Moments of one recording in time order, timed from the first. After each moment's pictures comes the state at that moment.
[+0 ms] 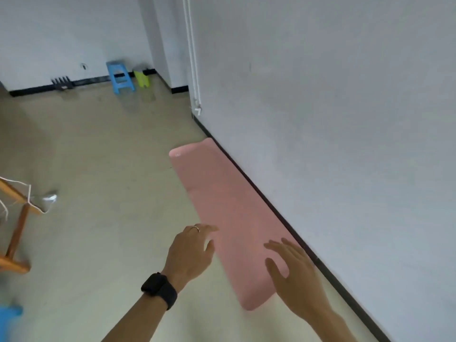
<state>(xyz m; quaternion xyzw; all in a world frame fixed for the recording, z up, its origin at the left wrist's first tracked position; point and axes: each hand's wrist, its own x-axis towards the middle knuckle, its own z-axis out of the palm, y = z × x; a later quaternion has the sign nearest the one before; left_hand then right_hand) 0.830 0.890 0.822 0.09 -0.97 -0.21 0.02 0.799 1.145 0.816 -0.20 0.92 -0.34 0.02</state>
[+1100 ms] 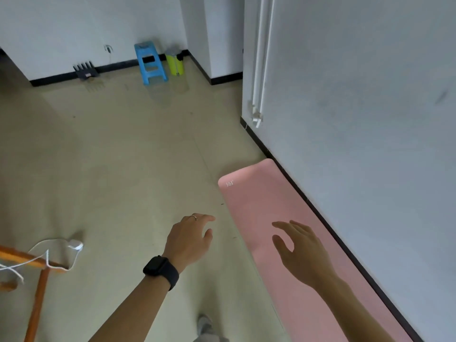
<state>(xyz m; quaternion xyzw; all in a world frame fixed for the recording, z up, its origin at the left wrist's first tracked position) 0.327 0.183 0.776 0.17 -0.97 -0.18 -0.06 0.243 0.451 0.775 -0.24 0.93 -0.25 0.09</state>
